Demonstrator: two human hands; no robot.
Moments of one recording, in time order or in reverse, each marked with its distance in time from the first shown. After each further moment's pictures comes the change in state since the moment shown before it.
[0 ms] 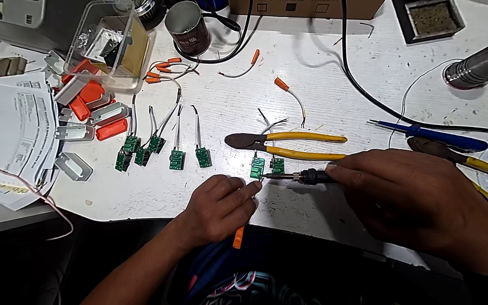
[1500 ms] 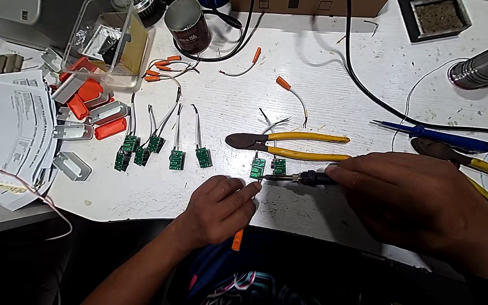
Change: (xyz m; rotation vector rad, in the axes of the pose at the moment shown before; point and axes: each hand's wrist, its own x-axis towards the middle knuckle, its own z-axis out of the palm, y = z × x) left_hand -0.001 0.001 0.000 0.013 0.016 -0.001; right_hand 0.002 -0.001 0.001 0.007 -0.010 0.005
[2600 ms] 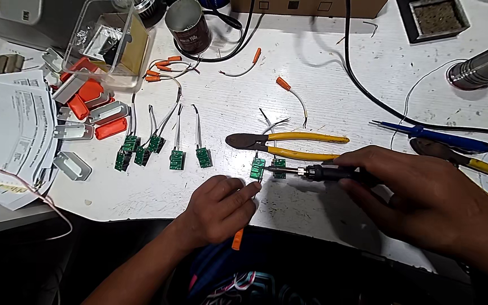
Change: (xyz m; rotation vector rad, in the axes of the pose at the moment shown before) left_hand 0.000 0.000 0.000 -0.001 0.004 0.001; right_hand -0.002 0.000 -0.002 0.106 -0.027 0.243
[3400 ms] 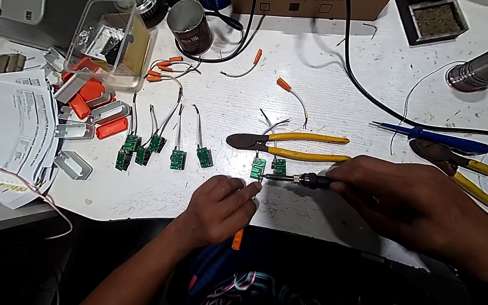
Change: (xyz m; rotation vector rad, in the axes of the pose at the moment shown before) left_hand 0.000 0.000 0.000 0.000 0.008 -0.001; right_hand -0.005 0.000 0.007 0.020 -0.042 -0.041
